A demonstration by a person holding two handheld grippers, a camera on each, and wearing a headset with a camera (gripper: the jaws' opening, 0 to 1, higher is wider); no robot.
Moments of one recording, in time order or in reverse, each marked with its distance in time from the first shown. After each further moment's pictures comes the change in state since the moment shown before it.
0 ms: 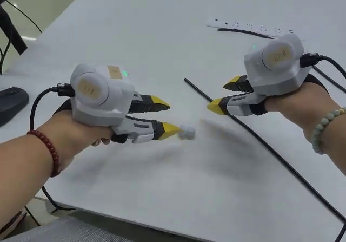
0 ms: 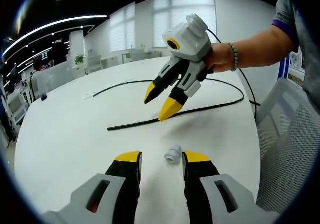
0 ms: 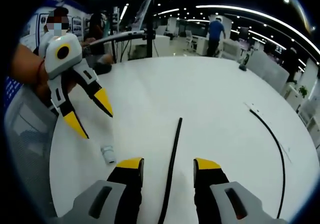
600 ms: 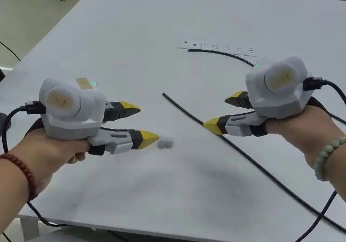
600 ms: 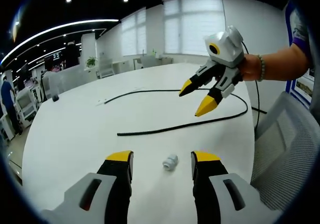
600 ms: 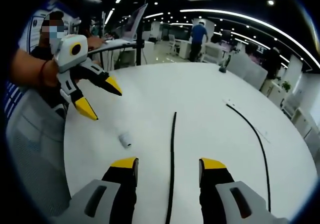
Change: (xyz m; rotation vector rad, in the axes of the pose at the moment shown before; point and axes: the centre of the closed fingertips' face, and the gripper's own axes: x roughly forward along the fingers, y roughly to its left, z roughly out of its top) left arm -0.026 -0.007 0.028 -0.045 -0.058 0.091; right arm -0.080 0.019 -0.015 0.064 -0.038 -0.149
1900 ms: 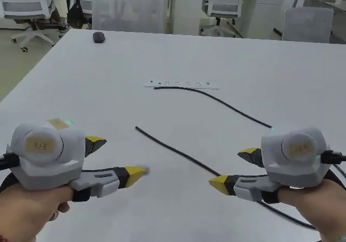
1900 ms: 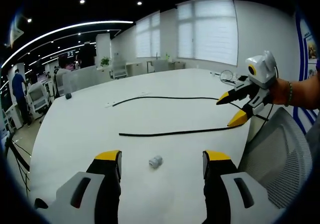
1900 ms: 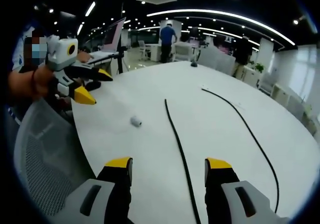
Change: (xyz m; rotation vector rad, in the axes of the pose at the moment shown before) left arm -0.046 -0.037 0.018 -0.062 -0.020 0.116; right arm -0.094 0.037 -0.049 0.194 -0.037 -0.185
